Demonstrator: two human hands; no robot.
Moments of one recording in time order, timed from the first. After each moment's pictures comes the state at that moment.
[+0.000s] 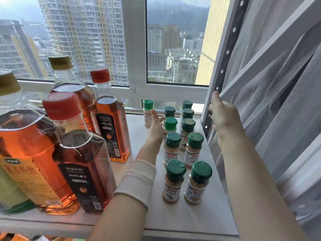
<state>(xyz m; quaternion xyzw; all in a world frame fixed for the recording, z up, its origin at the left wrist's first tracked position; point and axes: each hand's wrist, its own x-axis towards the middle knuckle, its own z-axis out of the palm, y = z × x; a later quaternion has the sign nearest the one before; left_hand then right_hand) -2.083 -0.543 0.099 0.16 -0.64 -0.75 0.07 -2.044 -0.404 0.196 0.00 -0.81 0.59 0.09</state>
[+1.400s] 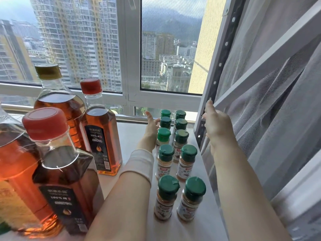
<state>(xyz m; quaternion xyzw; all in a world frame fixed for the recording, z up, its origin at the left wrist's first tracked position) -2.139 -0.553 0.103 0.16 -0.56 -0.81 0.00 -2.058 -0.405 0.198 -0.02 -0.81 0.57 0.11</state>
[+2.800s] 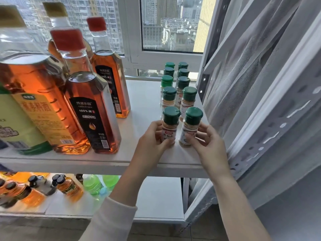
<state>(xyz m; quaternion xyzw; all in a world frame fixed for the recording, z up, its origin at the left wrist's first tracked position) -1.909 -0.520 0.057 0.02 -0.84 -0.53 0.12 -1.933 -0.368 0.057 0.11 -0.74 0.67 0.04</state>
